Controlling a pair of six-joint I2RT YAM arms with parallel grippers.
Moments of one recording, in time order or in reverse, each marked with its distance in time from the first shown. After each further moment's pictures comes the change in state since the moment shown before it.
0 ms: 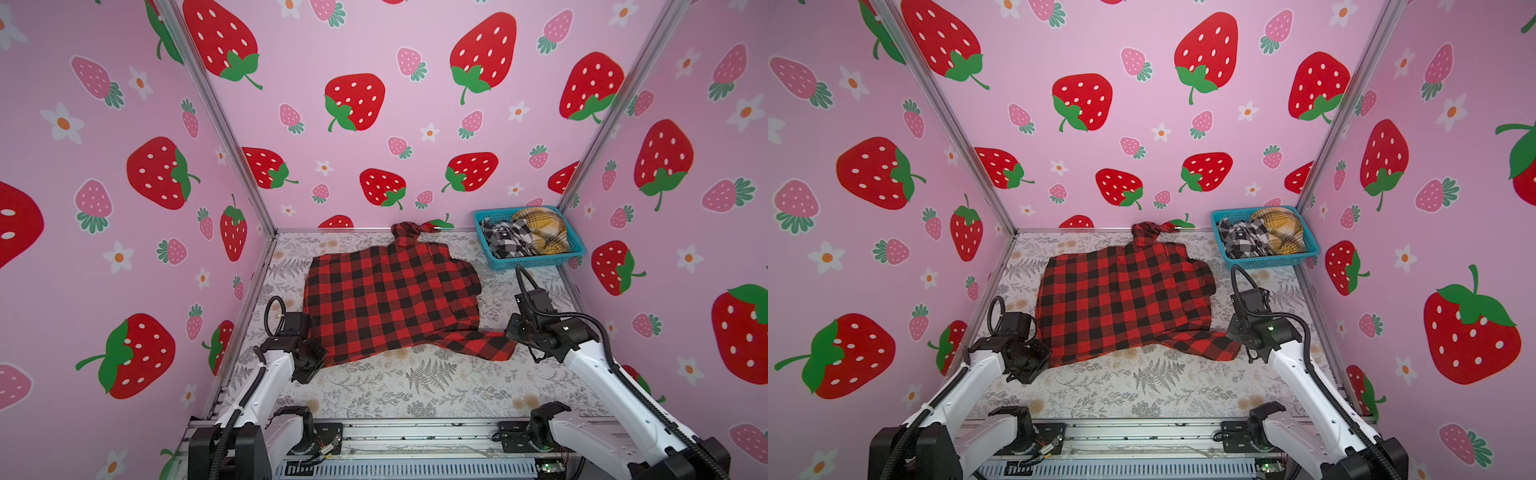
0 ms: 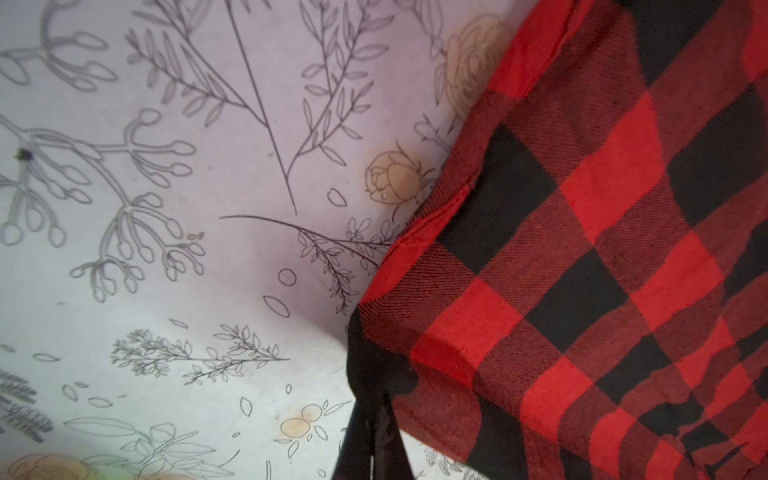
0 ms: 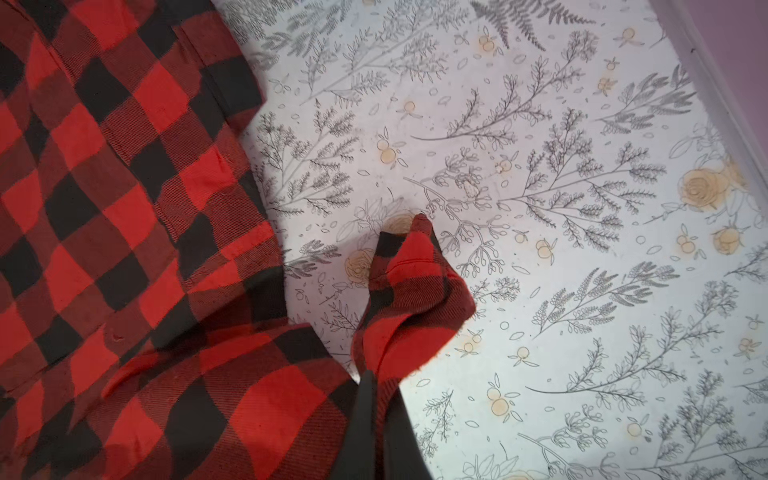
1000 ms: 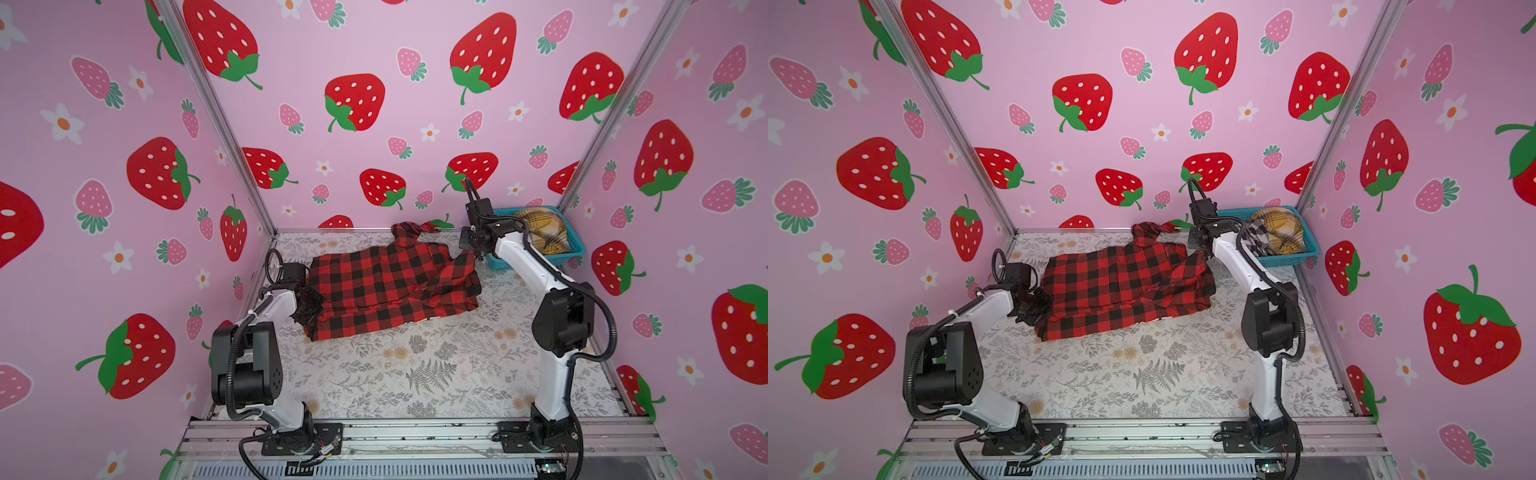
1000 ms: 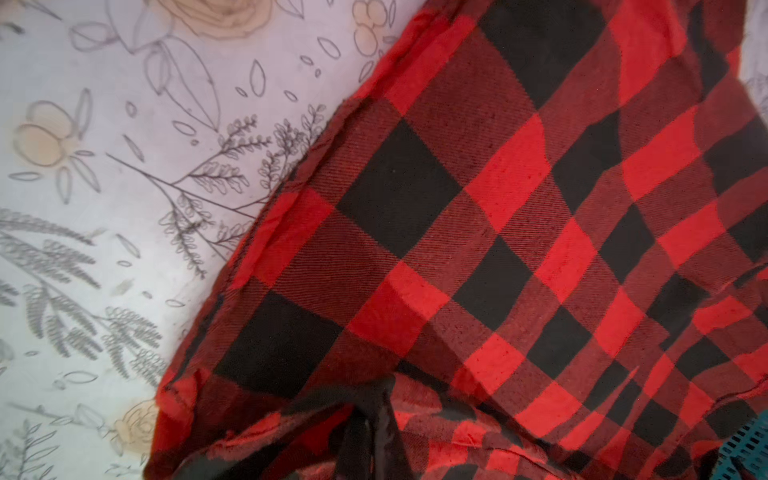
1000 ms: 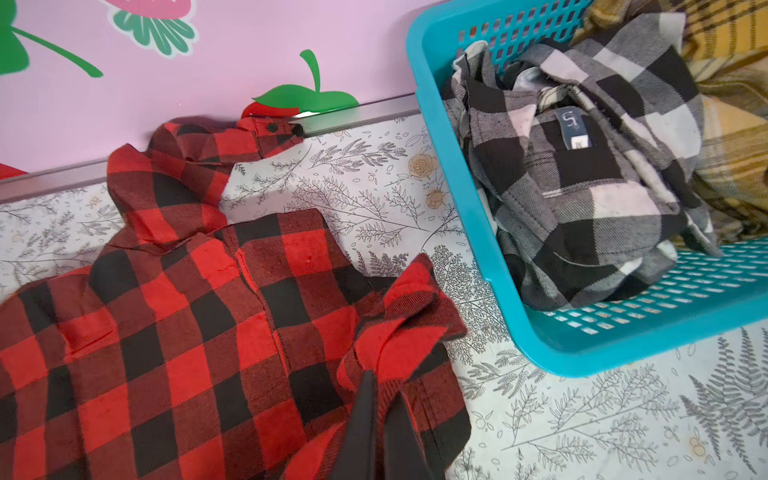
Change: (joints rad) left arm 0.068 0.585 0.471 0.249 0.052 0.081; right arm 0.002 1.045 1.085 0.123 0.000 -0.242
